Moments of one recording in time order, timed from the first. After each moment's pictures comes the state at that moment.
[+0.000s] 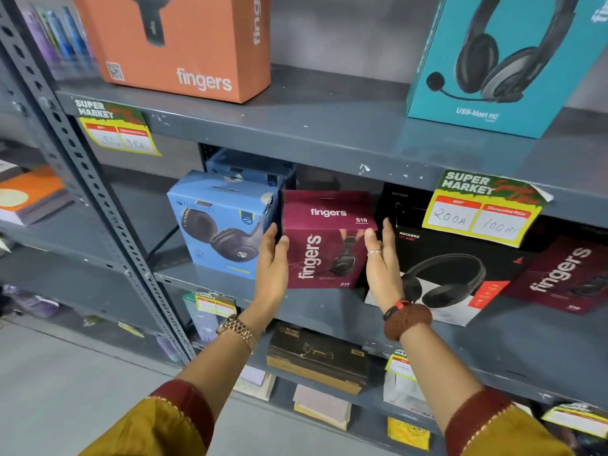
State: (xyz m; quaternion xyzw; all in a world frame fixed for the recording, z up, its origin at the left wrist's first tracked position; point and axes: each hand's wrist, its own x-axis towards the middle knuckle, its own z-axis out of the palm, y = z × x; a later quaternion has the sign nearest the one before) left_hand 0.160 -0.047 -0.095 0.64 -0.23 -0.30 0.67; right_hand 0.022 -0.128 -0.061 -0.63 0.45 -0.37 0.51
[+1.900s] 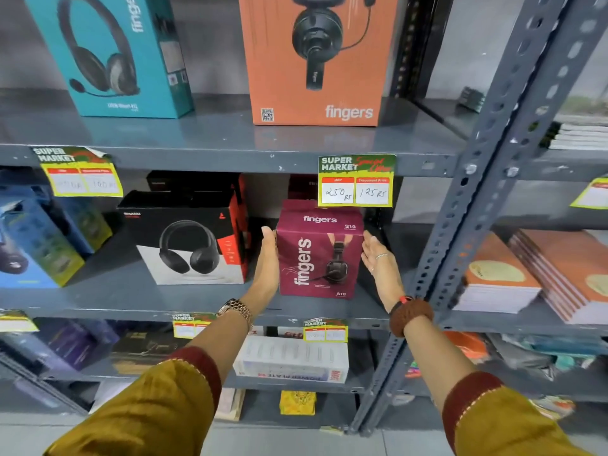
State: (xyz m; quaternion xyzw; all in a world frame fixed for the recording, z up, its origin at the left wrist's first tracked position) left_hand -0.294 -0.186 -0.074 0.60 -0.36 -0.41 0.58; right_hand -0.472 -0.250 -0.071 -0.52 0.46 -0.43 0.58
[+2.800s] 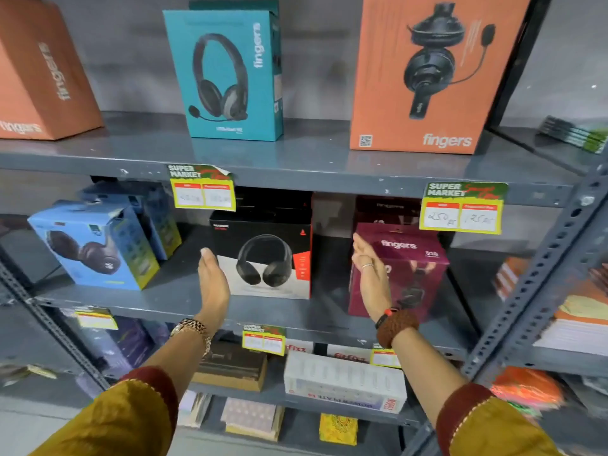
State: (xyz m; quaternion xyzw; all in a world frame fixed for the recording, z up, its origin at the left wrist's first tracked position) left_hand -0.076 -0.111 -0.103 0.69 -0.18 -0.23 0.66; right_hand -0.324 -0.189 -0.054 -0.61 0.40 -0.45 0.52
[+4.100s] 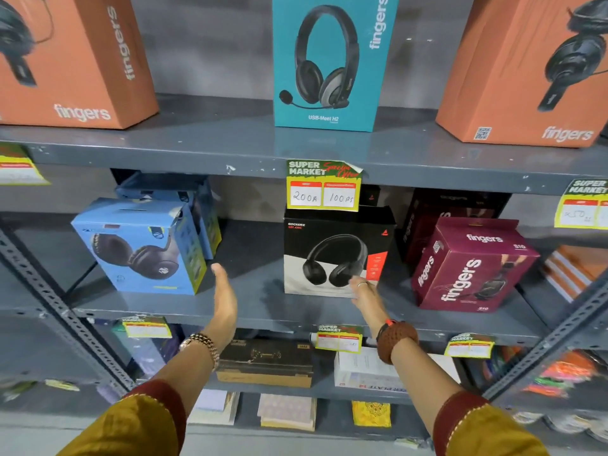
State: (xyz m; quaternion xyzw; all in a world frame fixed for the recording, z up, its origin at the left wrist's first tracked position) left_hand 0.092 -0.066 -0.148 0.65 -0.17 -0.38 0.64; right_hand -0.141 -0.143 -0.122 -0.50 0.60 -0.31 0.55
